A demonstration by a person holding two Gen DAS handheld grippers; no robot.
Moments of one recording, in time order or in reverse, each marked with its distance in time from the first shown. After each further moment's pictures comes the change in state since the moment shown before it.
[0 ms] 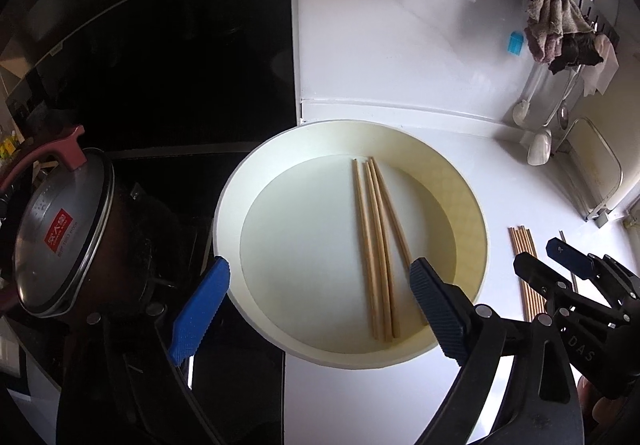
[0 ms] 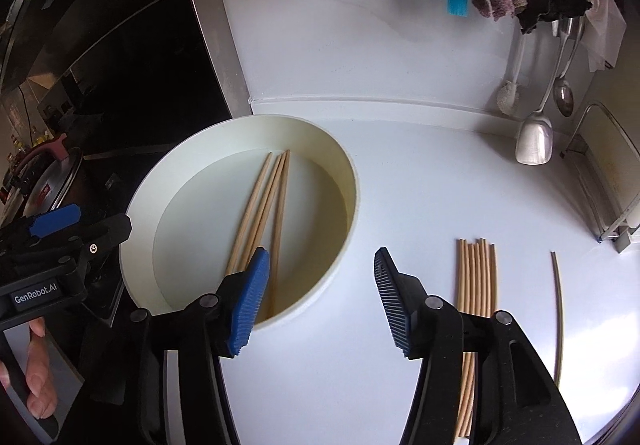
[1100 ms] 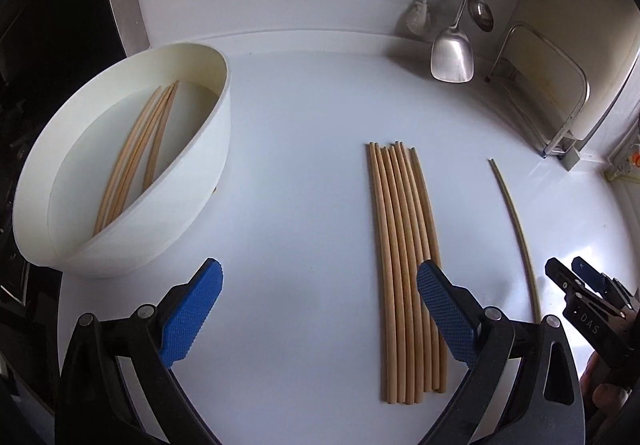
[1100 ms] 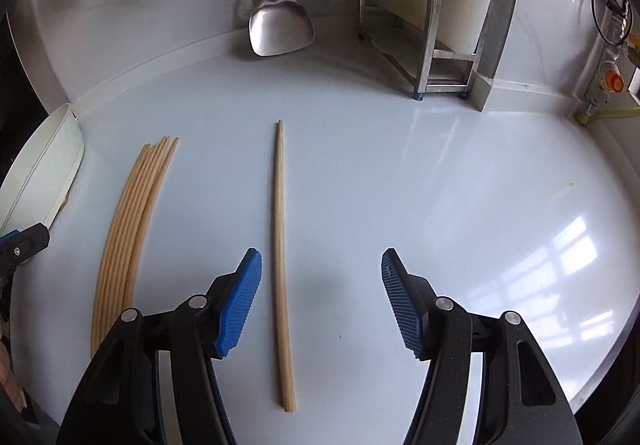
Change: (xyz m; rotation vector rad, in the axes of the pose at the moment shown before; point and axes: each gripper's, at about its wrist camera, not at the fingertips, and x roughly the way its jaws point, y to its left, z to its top) left arm 0.069 -0.230 -0.090 0.054 0.073 -0.068; right arm -0.010 -0.290 -0.143 0.251 0.039 -0.231
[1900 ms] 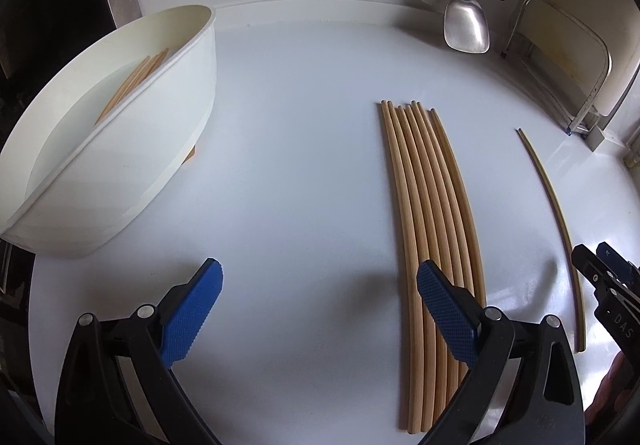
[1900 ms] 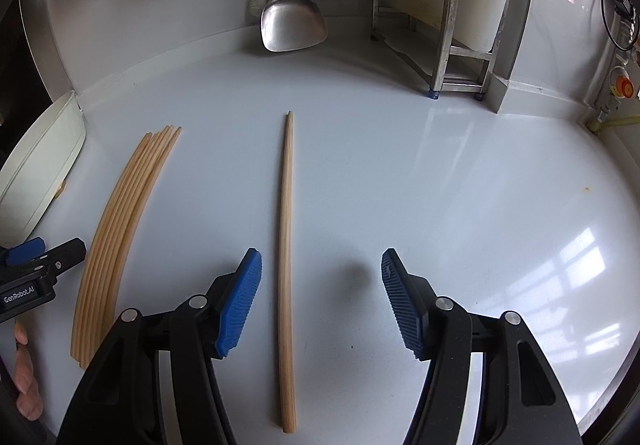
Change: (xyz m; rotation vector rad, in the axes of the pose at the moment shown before) left arm 0.043 -0.005 -0.019 -0.004 0.023 0.032; right arm 0.013 0.008 -0.009 -0.043 -0.037 0.010
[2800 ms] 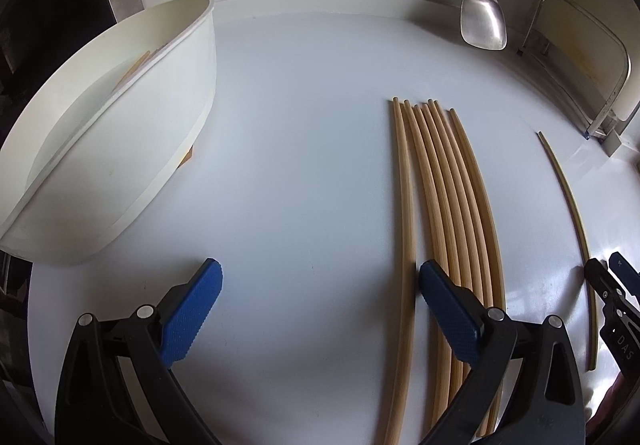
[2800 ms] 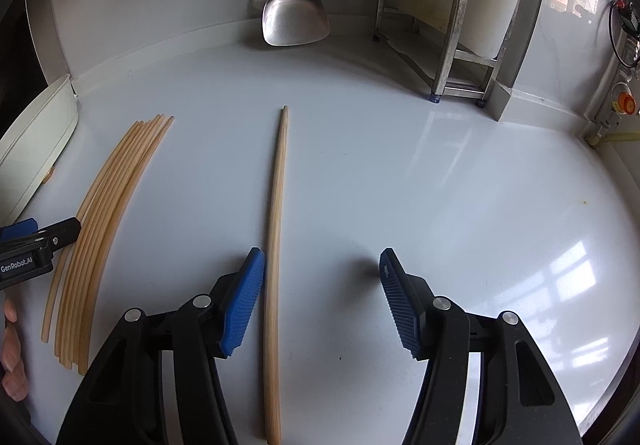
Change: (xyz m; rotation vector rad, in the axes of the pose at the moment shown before) left arm 0.012 0.003 0.014 -0.016 0.020 0.041; right arm 0.008 -0.001 0.000 -0.054 -0.003 -0.037
